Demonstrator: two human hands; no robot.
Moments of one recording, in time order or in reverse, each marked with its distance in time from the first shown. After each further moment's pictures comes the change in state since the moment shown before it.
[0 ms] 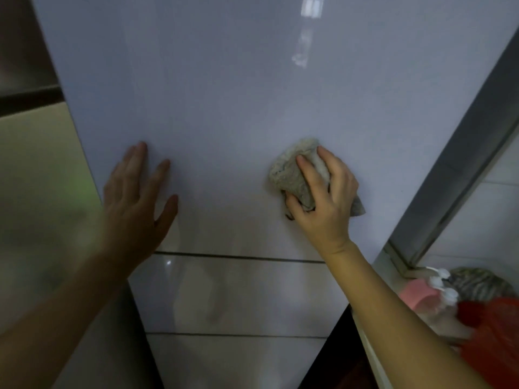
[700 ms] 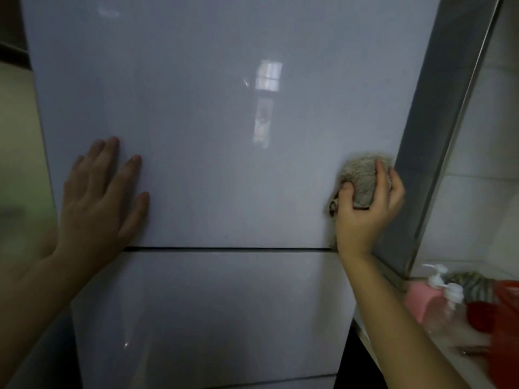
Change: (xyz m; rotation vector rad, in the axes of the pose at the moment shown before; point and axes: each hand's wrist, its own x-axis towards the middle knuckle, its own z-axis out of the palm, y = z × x) left_hand -0.058 -0.019 0.065 -0.004 0.274 0.104; right_hand -0.102 0.059 -0.003 0.044 0.527 0.473
